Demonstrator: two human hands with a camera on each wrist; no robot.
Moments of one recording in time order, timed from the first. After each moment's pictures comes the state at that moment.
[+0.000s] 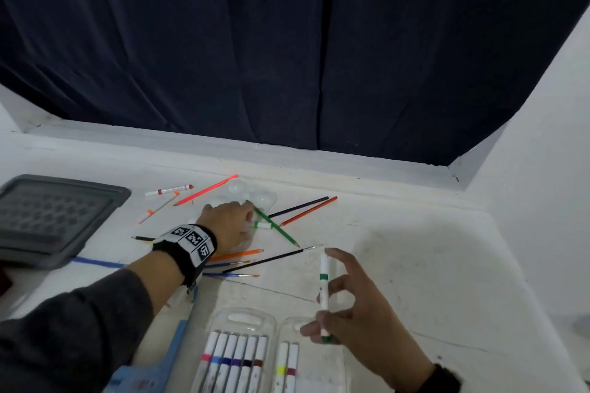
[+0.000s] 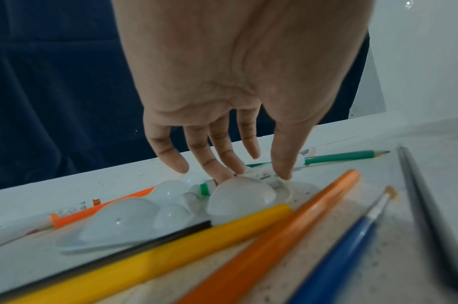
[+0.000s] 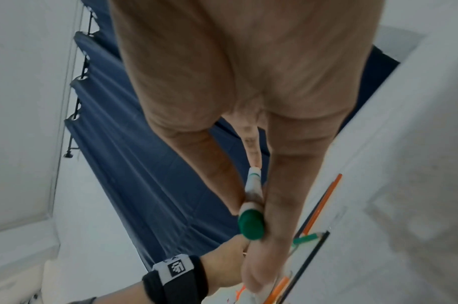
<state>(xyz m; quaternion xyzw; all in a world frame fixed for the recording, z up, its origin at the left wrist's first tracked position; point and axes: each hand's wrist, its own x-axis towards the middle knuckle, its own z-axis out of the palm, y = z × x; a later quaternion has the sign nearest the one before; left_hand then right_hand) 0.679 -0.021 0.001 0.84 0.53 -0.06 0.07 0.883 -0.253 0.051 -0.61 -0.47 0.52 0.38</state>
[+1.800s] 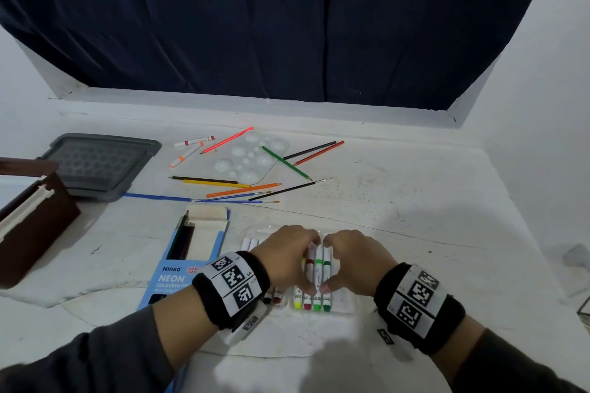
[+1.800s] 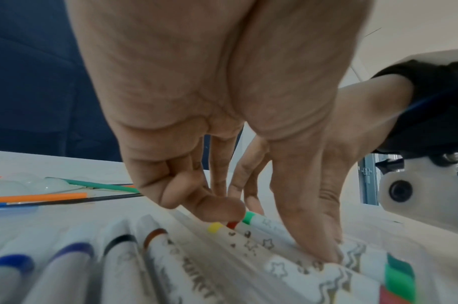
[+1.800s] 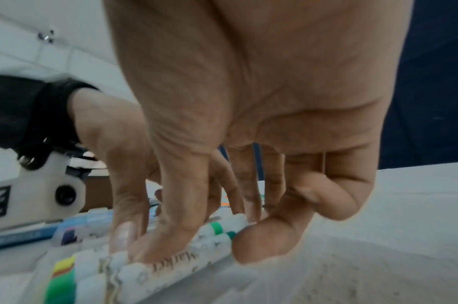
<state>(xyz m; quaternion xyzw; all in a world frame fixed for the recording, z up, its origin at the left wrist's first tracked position) 0.705 -0.246 0.012 0.89 0.40 -0.05 0.23 0.861 -0.295 0.008 -0.66 -0.72 0.20 0.00</state>
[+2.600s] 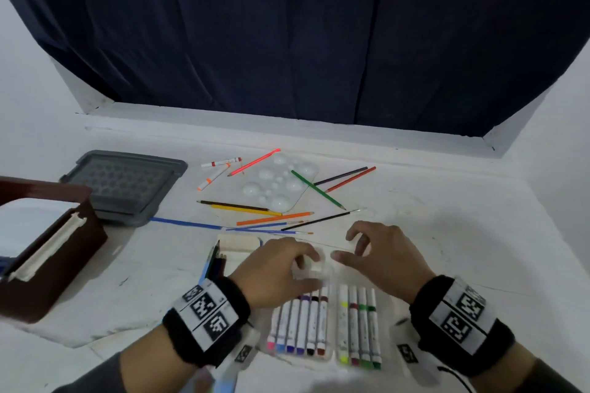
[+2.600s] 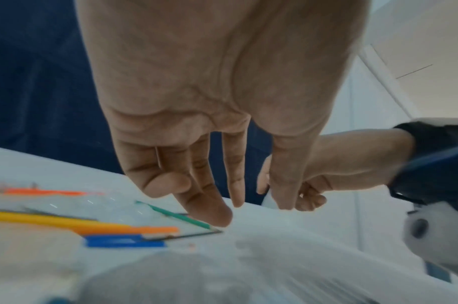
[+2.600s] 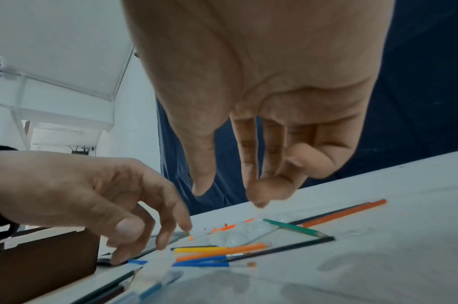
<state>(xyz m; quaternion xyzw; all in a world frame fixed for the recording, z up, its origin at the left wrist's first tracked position) 0.625 -0.199 0.020 0.86 0.42 0.08 0.28 0.841 -0.241 0.031 -0.72 -0.64 0.21 0.20</state>
